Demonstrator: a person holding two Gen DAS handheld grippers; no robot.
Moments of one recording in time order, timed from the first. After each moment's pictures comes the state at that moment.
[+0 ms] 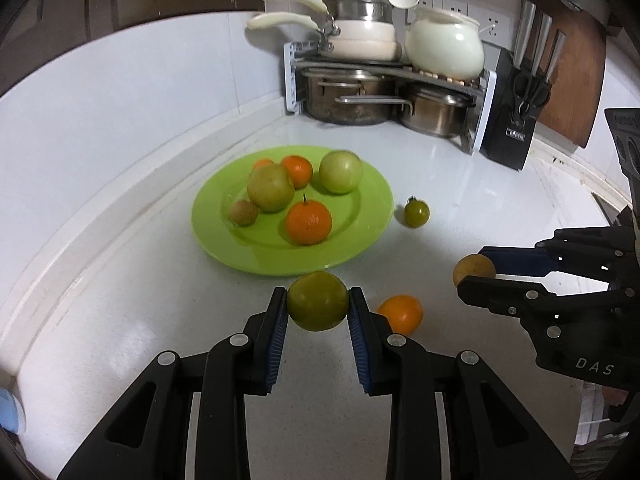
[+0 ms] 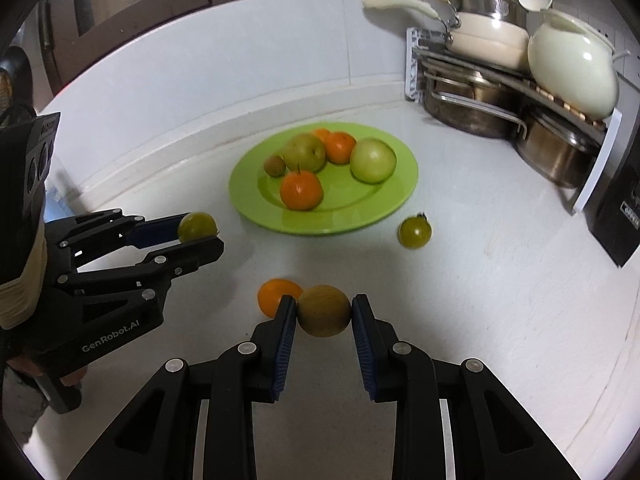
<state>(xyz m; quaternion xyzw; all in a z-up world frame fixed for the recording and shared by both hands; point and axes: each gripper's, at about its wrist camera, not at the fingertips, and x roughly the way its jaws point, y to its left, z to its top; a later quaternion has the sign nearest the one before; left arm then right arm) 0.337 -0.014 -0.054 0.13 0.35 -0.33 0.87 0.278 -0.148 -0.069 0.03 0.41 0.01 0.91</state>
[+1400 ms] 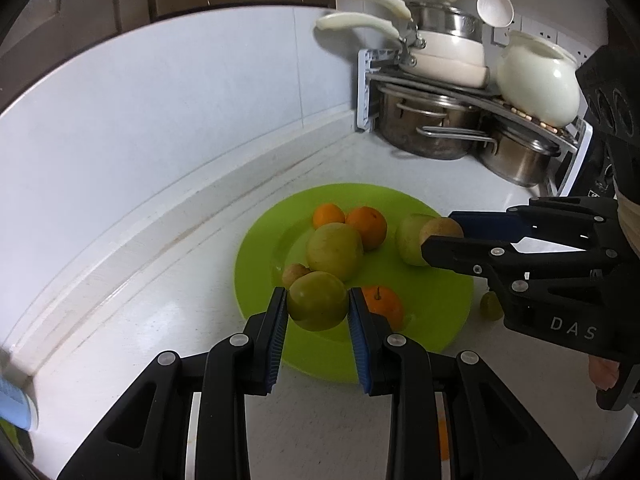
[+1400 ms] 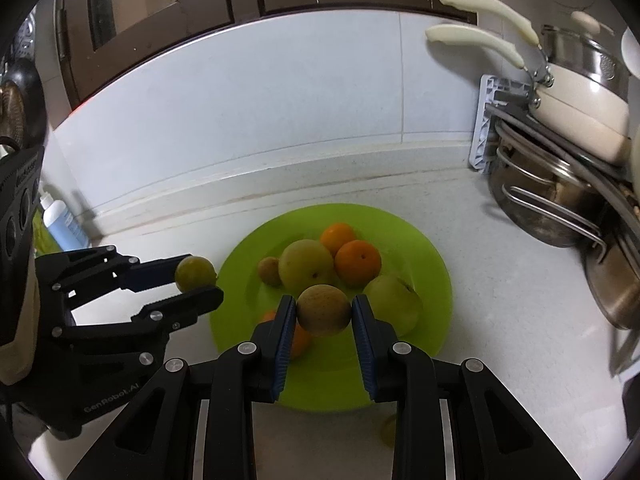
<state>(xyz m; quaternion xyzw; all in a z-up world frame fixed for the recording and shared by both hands) 0.417 -0.046 -0.046 0.11 0.37 -0.21 0.90 0.413 -0.182 -0.048 -0.01 0.38 0.13 0.92</state>
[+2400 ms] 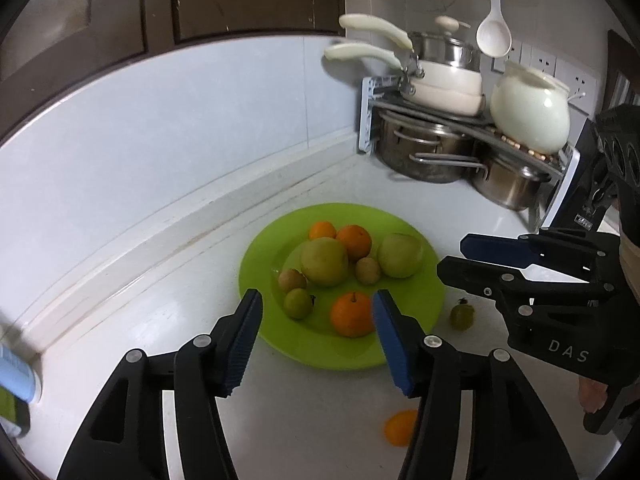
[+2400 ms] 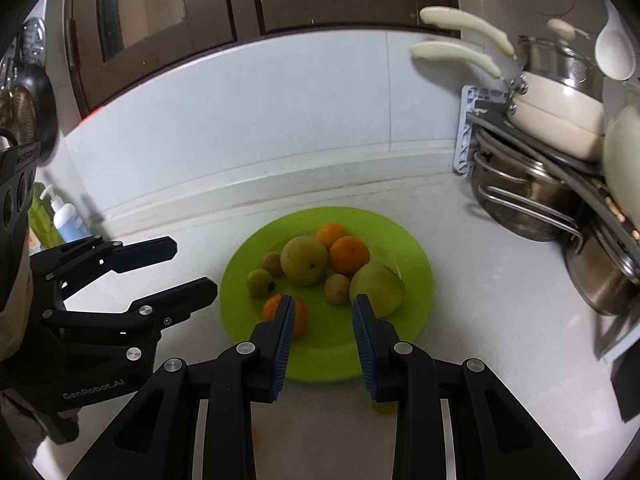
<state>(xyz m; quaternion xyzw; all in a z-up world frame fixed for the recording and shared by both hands) 0.380 -0.043 -0.011 0.07 0.35 -0.20 0.91 0.374 -0.191 -0.025 0.00 0.36 0.12 0.92</state>
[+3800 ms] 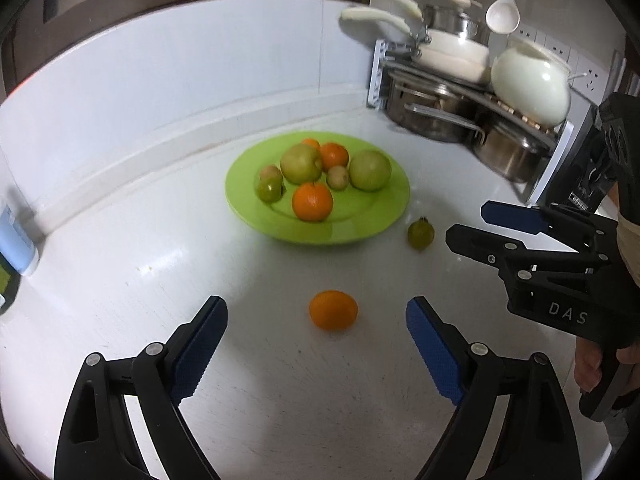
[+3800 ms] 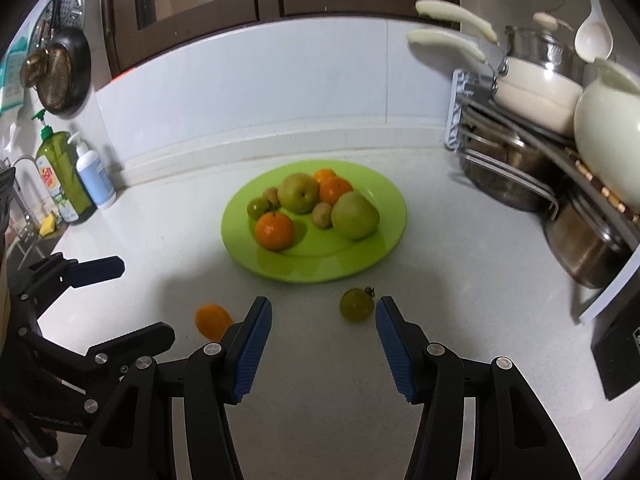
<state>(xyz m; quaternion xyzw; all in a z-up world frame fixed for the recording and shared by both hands) 0.287 -0.070 -0.050 0.02 0.42 -0.12 0.90 0.313 -0.225 -0.055 -0.04 0.38 0.15 0.91</state>
